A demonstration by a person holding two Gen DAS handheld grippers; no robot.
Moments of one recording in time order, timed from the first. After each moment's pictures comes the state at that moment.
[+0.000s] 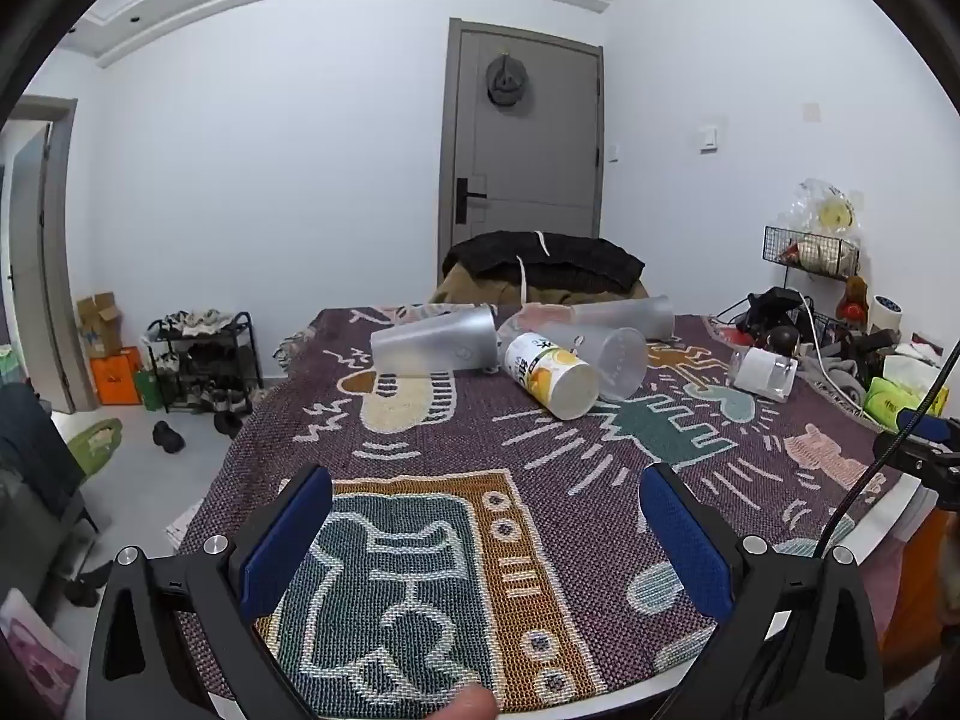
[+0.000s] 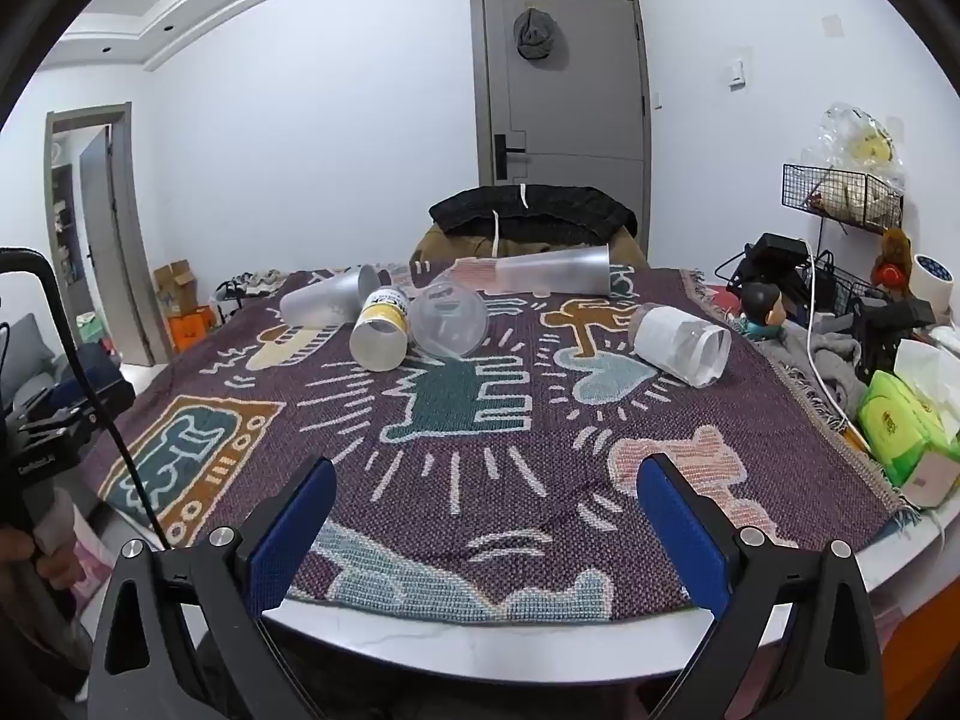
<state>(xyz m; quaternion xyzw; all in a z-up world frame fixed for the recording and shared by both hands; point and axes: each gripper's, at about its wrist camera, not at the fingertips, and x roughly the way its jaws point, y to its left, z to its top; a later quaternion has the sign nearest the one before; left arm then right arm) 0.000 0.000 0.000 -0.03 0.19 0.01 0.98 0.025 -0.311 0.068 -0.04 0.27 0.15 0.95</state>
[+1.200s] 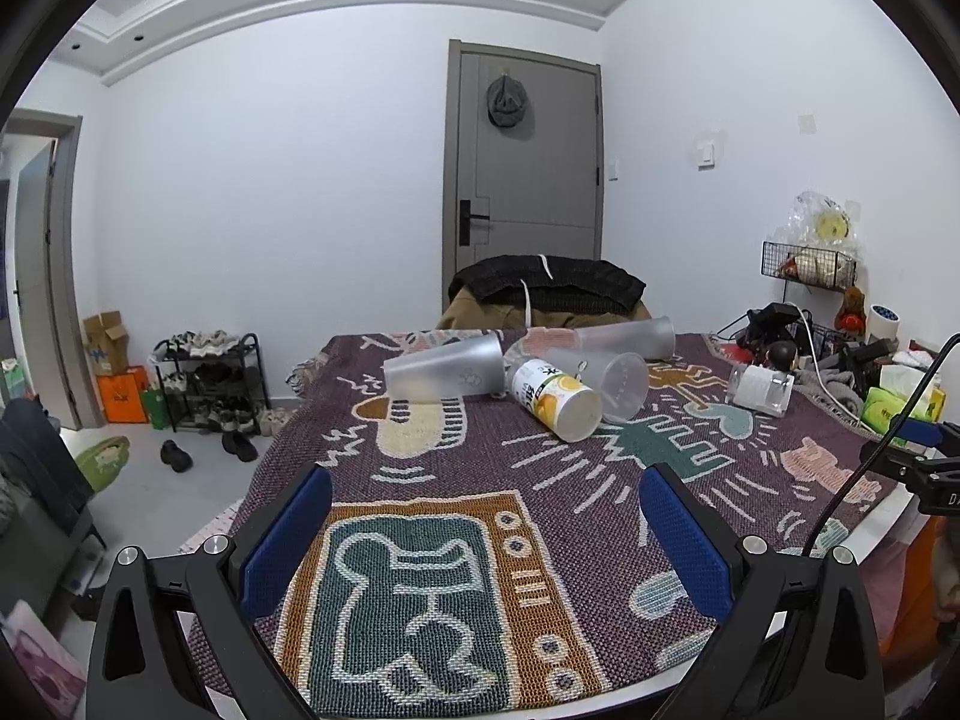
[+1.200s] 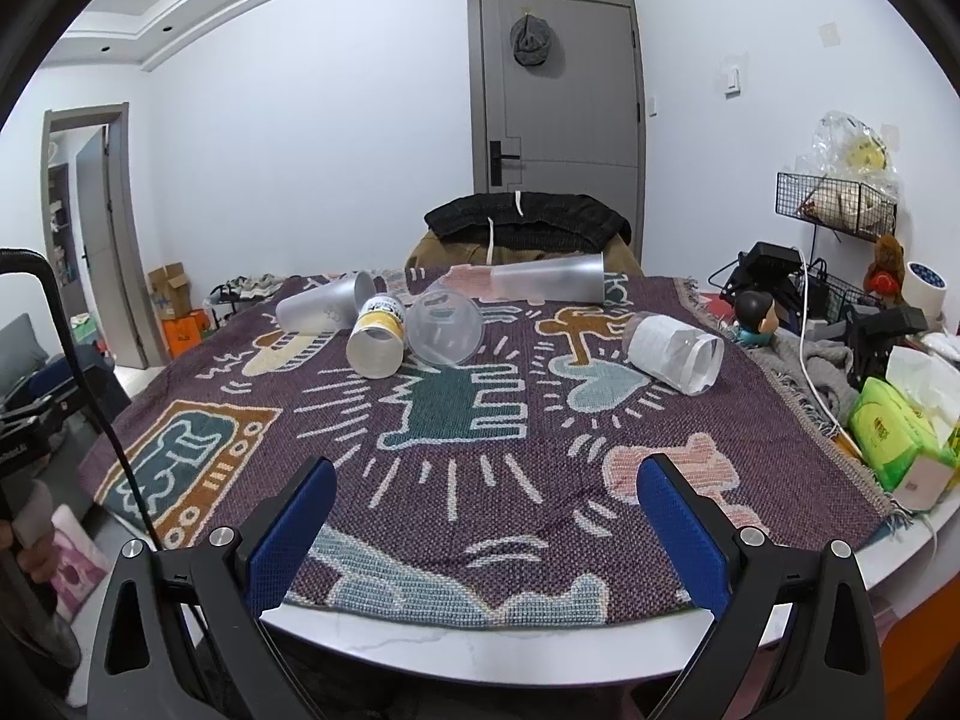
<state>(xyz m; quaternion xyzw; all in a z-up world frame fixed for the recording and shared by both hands) -0.017 0.006 0.018 -0.02 0.16 0.01 0.99 0.021 -0.308 0.071 -0.04 0.26 0.14 0.95</state>
